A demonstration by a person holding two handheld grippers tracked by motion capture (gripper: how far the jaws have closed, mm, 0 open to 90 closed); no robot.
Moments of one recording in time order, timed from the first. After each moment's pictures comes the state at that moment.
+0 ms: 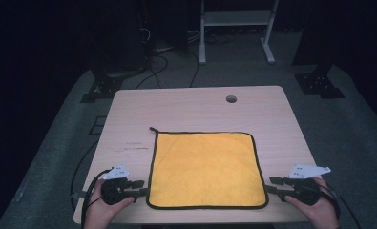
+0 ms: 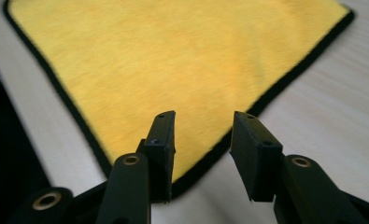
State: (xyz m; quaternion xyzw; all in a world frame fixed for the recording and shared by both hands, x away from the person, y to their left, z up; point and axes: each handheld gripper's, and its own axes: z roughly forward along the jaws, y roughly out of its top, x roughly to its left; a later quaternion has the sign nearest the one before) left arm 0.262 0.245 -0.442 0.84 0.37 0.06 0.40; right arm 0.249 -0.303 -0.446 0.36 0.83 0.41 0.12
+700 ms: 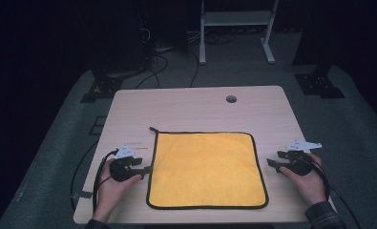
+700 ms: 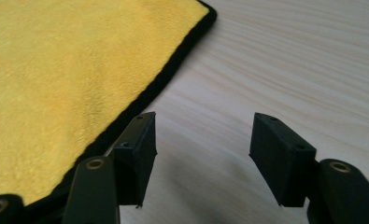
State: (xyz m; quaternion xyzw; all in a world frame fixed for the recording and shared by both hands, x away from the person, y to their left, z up) left arm 0.324 0.240 -0.451 0.81 0.42 0.14 0.38; right arm 0.331 -0.325 -0.470 0.46 0.79 0.37 0.18
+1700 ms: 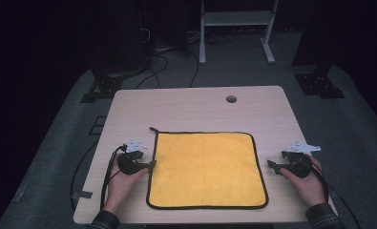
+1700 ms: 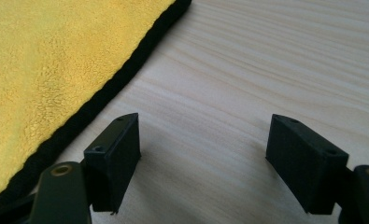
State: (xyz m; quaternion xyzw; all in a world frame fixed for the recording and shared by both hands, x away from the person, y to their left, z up) left arm 0.351 0.224 -0.471 0.82 0.43 0.17 0.34; right arm 0.332 -0.328 -0.486 0.47 0.78 0.35 0.21
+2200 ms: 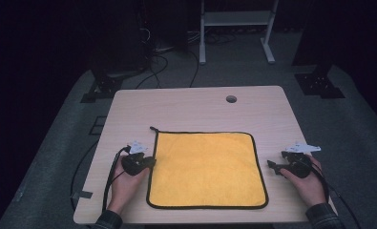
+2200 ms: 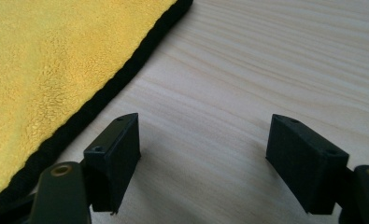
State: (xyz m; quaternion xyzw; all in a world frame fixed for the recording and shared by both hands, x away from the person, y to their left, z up) left arm 0.346 0.213 -0.470 0.82 0.43 0.15 0.35; right arm 0.332 -0.328 -0.486 0.47 0.78 0.36 0.20
